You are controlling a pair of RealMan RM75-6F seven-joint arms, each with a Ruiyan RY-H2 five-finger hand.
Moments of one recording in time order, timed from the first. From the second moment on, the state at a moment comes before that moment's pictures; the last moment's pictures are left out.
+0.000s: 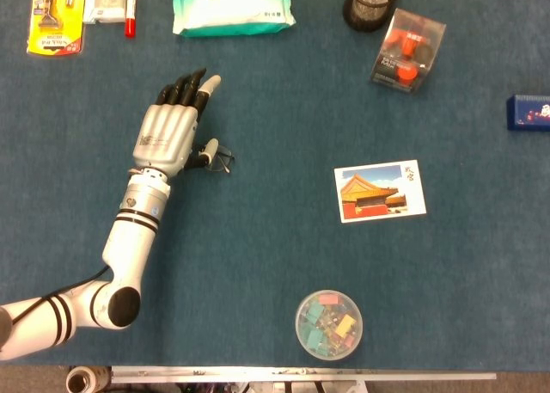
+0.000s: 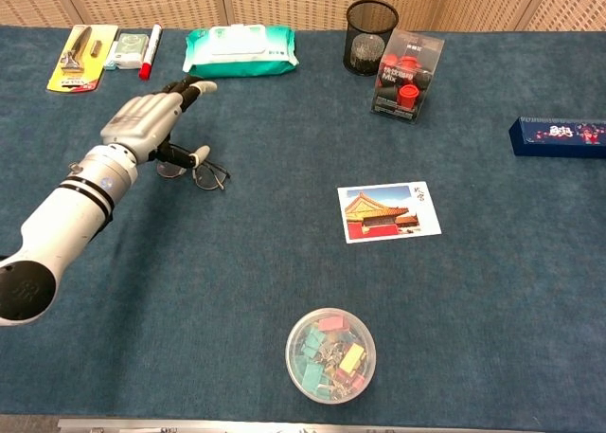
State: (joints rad) left arm -0.62 -1.76 -0.20 -1.32 1.06 1.07 0.34; right arm 0.17 -1.25 0.14 -1.46 -1.44 1.43 0.18
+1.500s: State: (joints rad) left arm -0.62 -1.80 -0.20 -1.24 1.03 1.01 0.32; right arm 0.17 -1.25 0.13 -1.46 -1.44 1.43 0.18
